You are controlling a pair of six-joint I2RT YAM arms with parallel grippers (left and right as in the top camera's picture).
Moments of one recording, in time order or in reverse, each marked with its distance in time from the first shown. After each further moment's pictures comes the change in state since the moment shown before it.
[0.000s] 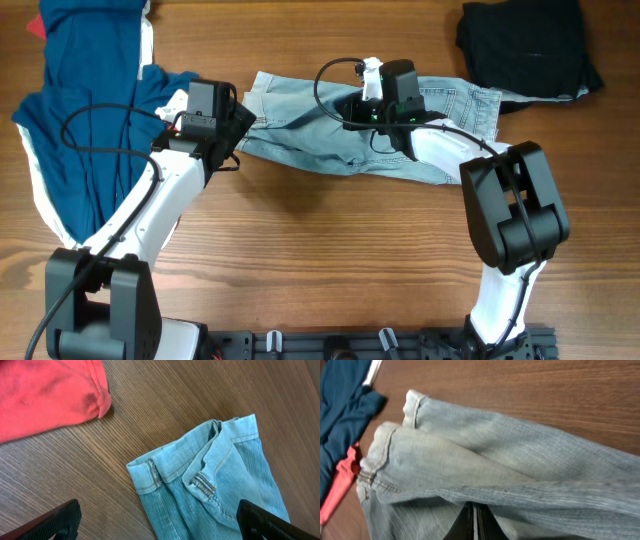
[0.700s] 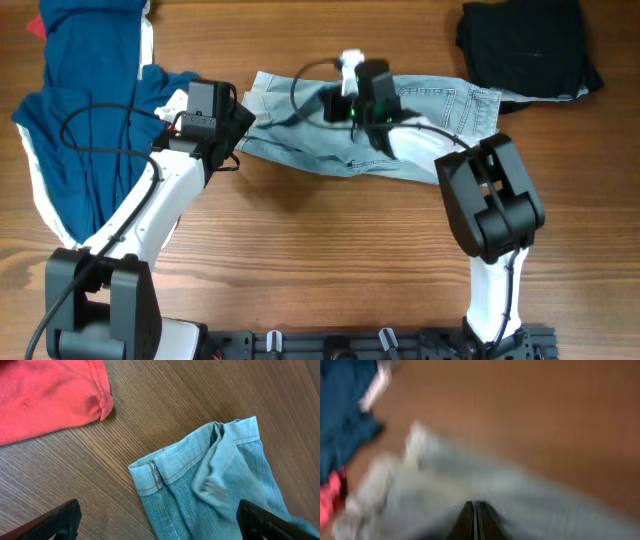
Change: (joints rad) left arm 0.000 0.000 0.000 -0.004 -0.007 0.000; right arm 0.068 0.099 0.121 0.146 0.144 0.000
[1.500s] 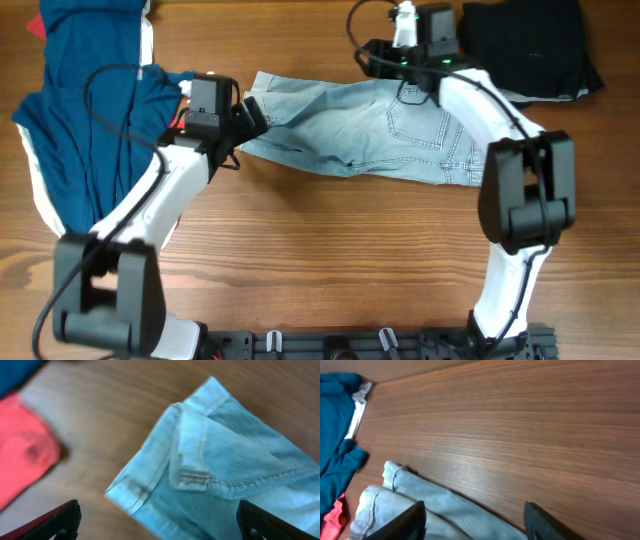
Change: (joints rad) left arm -0.004 0.065 0.003 0.140 0.103 0.497; right arm -0.225 -0.019 0.285 -0.499 -0.135 -0.066
